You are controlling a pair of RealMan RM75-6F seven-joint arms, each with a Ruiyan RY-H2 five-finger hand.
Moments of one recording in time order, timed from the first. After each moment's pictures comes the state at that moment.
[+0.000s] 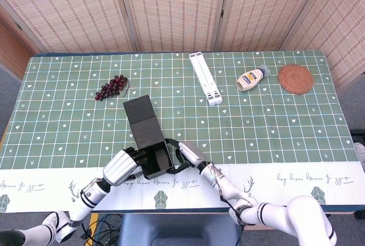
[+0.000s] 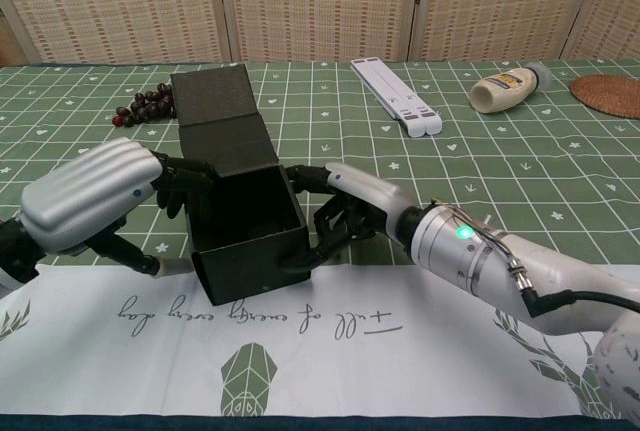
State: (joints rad) left arm -0.58 -1.82 0.08 -0.86 1.81 1.50 -0.16; right arm 0.82 -1.97 0.15 -1.01 -1.45 0.84 0.66
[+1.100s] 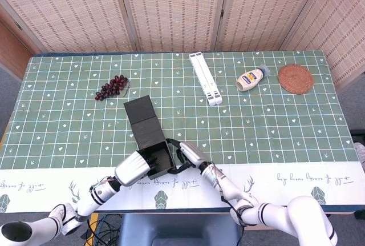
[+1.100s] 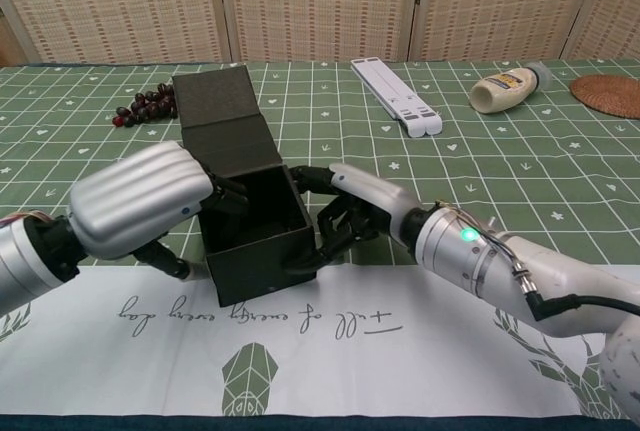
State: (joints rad) left arm -0.66 -1.83 0.09 -0.86 1.86 1.44 -0.02; right arm 0.81 -1.98 0.14 -1.01 -1.46 0.86 0.68
